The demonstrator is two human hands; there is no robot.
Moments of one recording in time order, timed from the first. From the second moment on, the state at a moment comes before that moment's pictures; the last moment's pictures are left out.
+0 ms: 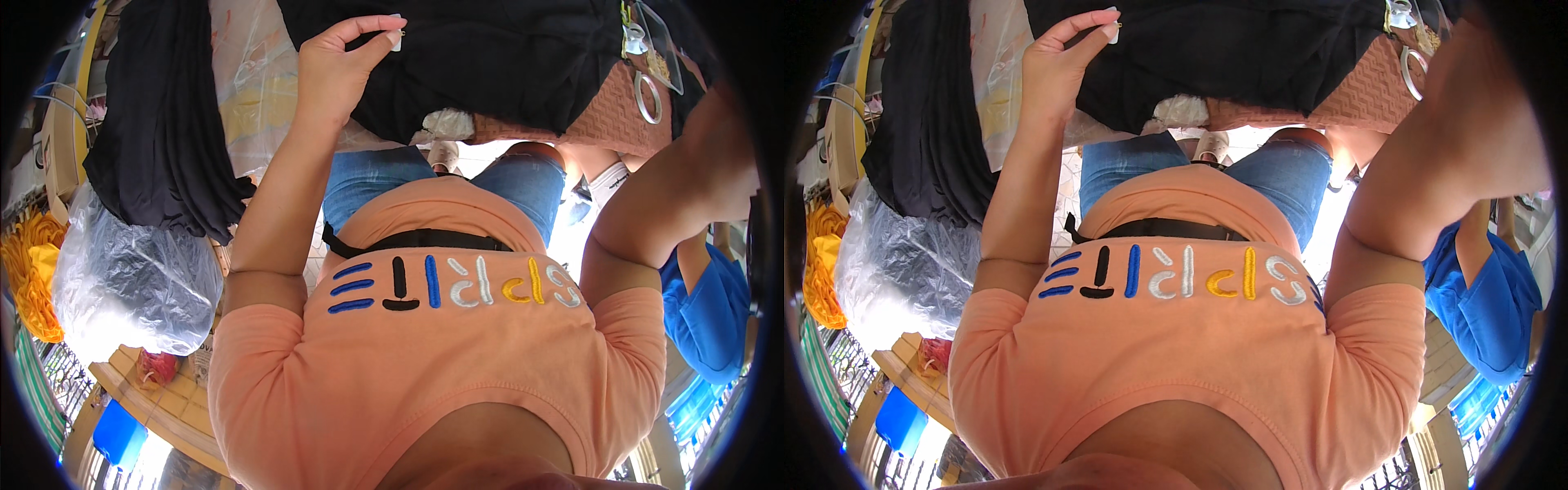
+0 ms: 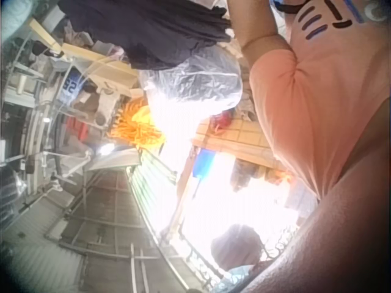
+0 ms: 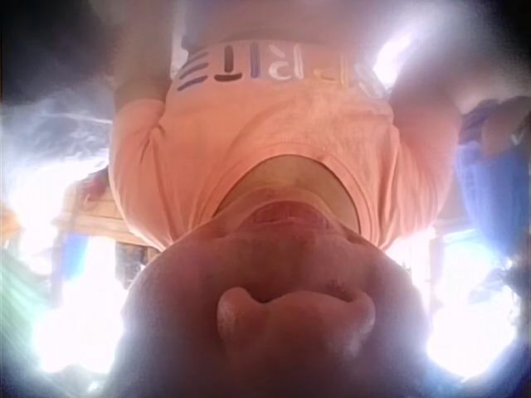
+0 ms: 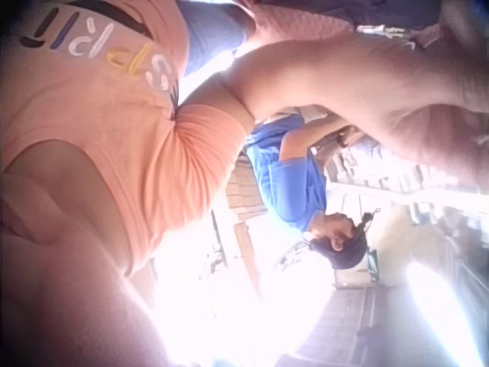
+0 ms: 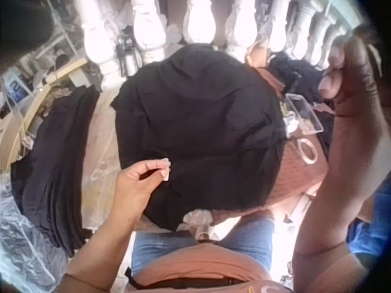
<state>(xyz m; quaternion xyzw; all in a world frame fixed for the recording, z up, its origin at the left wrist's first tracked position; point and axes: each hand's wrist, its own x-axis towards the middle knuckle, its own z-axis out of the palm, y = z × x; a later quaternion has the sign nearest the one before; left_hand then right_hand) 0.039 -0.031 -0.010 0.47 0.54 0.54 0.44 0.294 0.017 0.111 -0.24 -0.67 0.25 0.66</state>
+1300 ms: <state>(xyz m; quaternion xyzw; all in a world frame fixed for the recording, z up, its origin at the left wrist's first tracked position) 0.043 -0.040 -0.001 0.40 0.42 0.56 0.59 0.236 -0.016 0.023 -0.39 -0.79 0.28 0.40</state>
